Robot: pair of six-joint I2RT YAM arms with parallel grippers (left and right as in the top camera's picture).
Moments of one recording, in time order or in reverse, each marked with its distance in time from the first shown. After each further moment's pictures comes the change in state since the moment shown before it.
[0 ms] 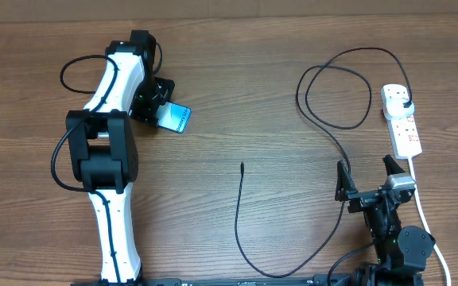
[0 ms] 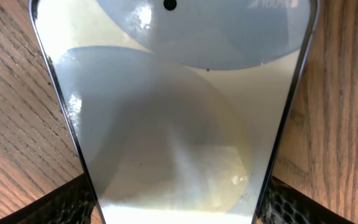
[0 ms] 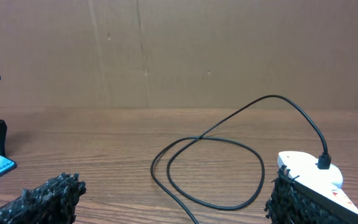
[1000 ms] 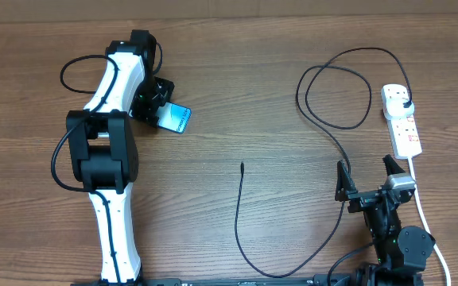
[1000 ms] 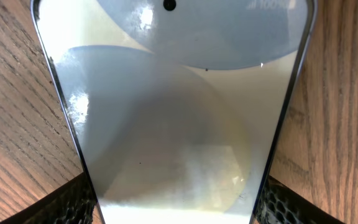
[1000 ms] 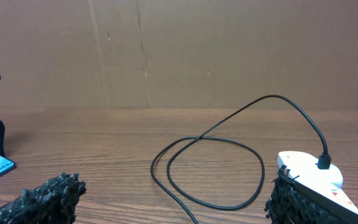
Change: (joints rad) left arm -0.002 0.000 0.000 0.000 -0.001 0.000; right arm 0.000 0.000 0.000 0.000 0.000 0.000
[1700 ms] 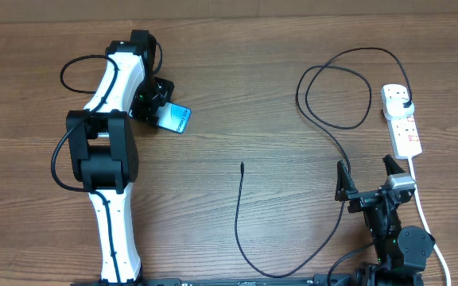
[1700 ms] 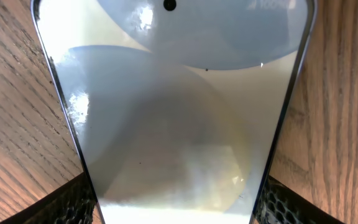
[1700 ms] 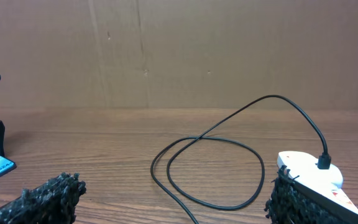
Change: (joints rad) left arm 0.000 0.000 0.000 0.000 0.000 0.000; right arm 0.000 0.000 0.000 0.000 0.000 0.000
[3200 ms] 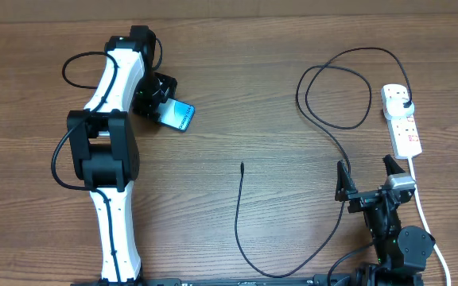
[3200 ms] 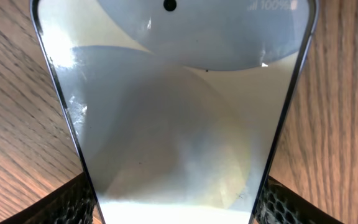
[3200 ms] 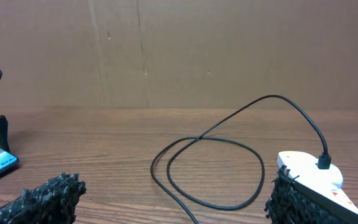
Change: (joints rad) left arm 0.000 0.018 0.073 -0.045 0.068 0.057; right arm 0.000 0.000 0.000 0.000 0.000 0.000
